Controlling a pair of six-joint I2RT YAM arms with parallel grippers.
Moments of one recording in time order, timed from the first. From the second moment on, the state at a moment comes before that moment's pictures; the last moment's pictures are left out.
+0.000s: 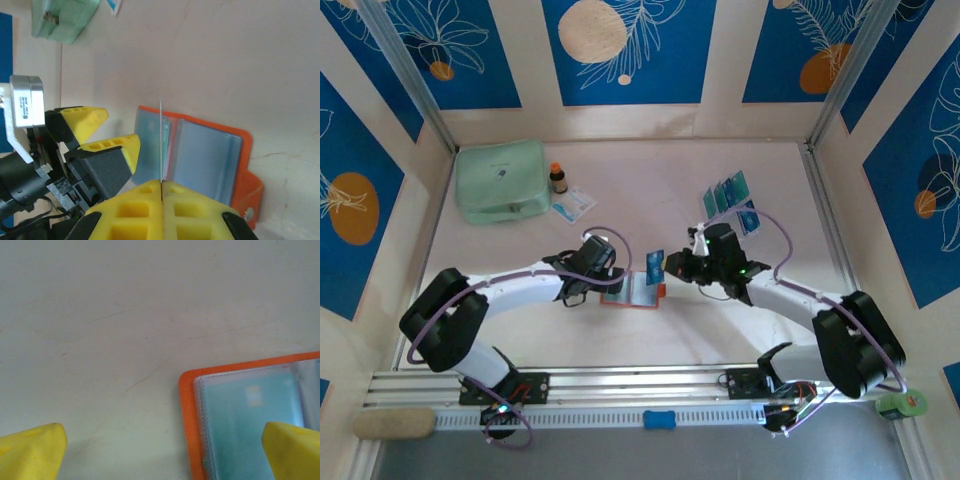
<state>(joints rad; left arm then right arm) -0.76 1.51 0.76 -0.31 -0.24 -0.49 0.52 1.31 0.54 0.10 -0.47 0.86</state>
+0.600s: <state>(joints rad) -0.76 1.51 0.71 -0.33 -0.26 -0.52 0.64 1.50 0.52 0.38 -0.34 0.93</state>
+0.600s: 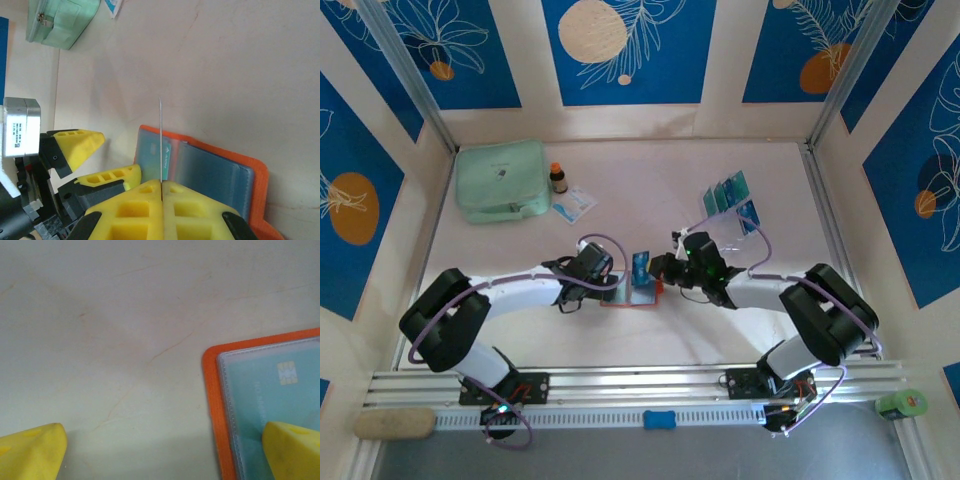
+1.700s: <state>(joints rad) -0.76 1.49 0.68 -0.31 -0.26 -0.54 0.69 1.62 0.52 0.50 -0.31 0.98</state>
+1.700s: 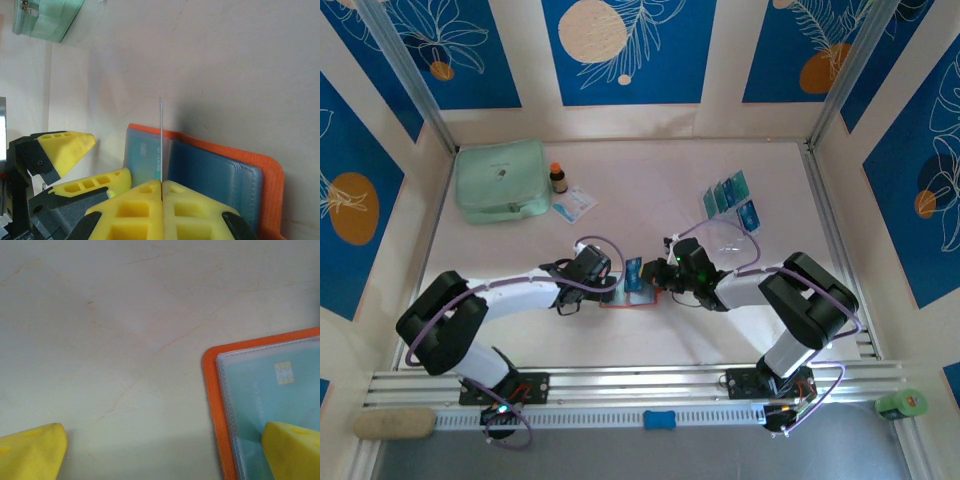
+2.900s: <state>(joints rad) -0.76 1.49 0.68 -0.30 -0.26 -0.55 0.72 1.67 0.51 0.56 -0.31 1.02</state>
